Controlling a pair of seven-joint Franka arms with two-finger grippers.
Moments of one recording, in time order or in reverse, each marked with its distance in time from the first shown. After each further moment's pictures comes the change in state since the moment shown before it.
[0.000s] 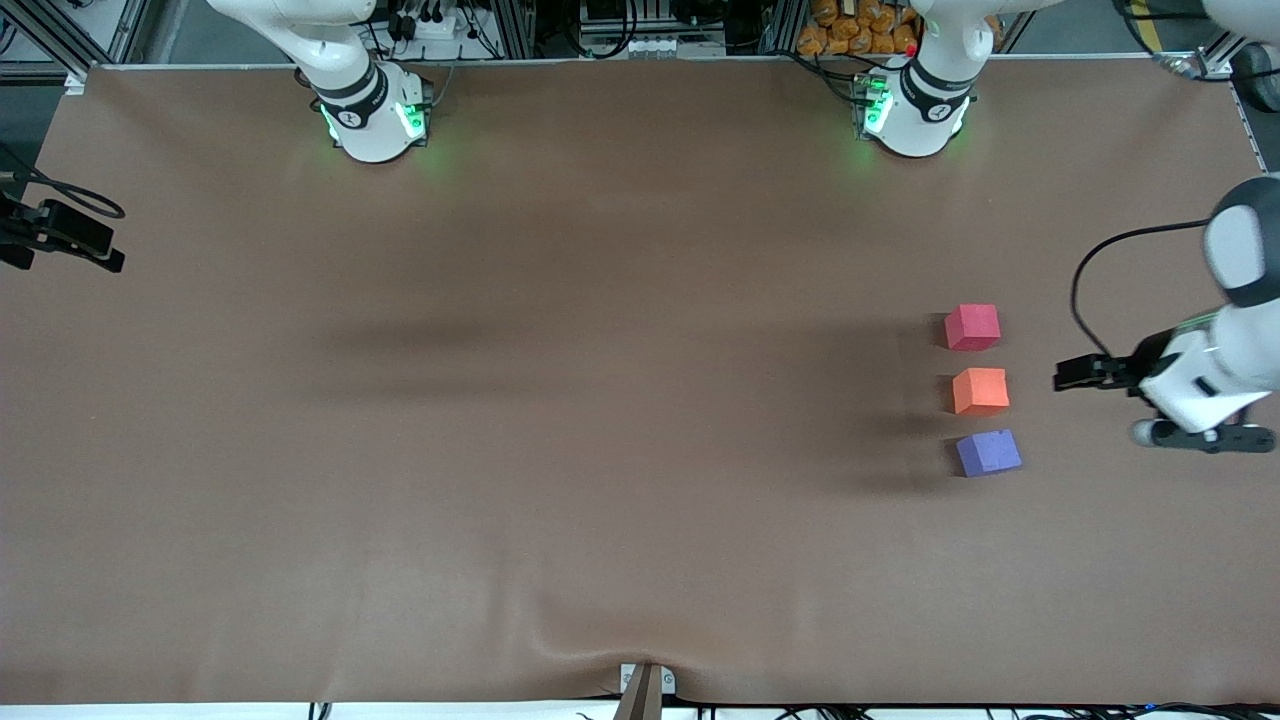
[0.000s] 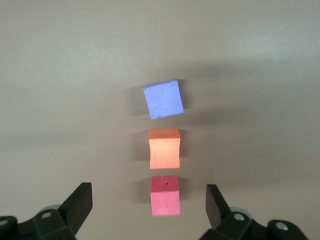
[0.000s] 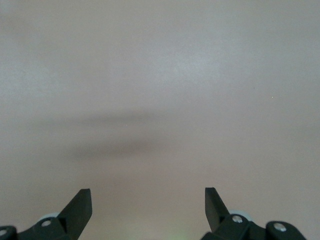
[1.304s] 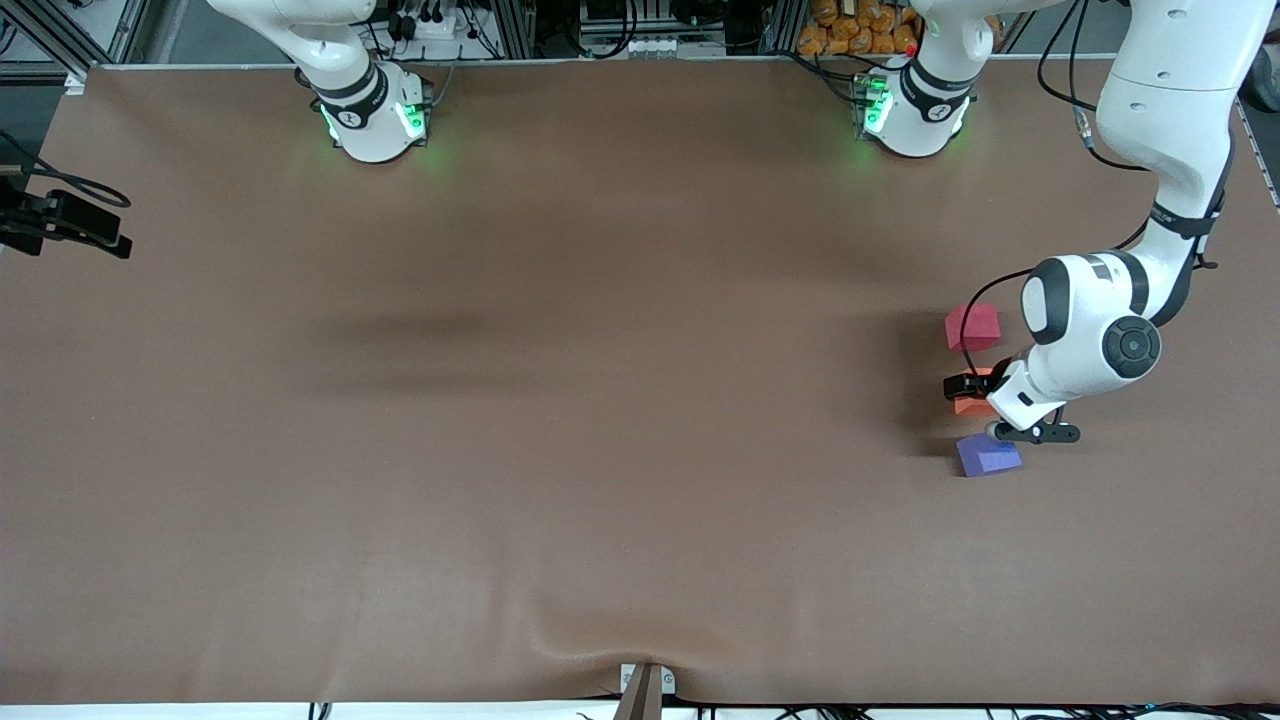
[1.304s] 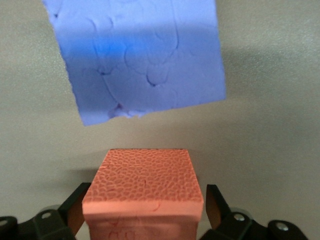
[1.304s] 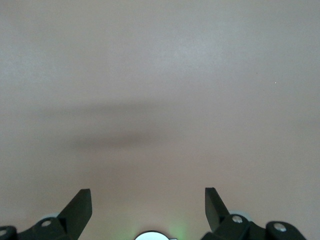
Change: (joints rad) left arm -0.007 0.188 -0.008 -0.519 0.000 0.694 -0.041; right arm 0.000 0.000 0.000 0.004 0.000 -0.059 0.001
